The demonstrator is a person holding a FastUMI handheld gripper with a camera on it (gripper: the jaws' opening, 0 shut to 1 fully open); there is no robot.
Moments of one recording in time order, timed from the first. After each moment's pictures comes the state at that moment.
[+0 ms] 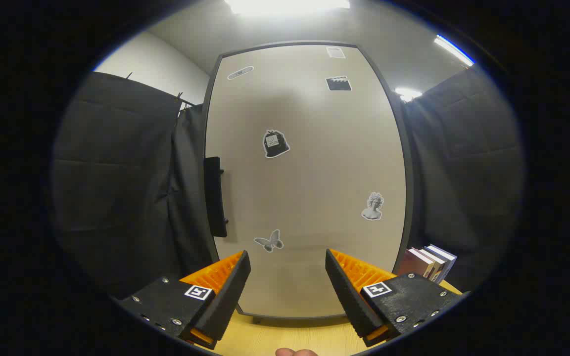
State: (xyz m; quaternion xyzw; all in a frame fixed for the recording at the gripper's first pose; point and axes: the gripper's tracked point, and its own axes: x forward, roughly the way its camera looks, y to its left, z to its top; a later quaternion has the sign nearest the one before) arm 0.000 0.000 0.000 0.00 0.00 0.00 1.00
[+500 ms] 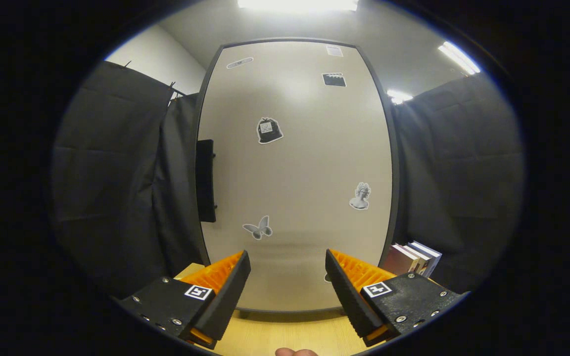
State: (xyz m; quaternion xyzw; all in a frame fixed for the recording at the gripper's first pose) arm -0.008 0.000 -0.013 -0.02 0.01 -0.05 1.00
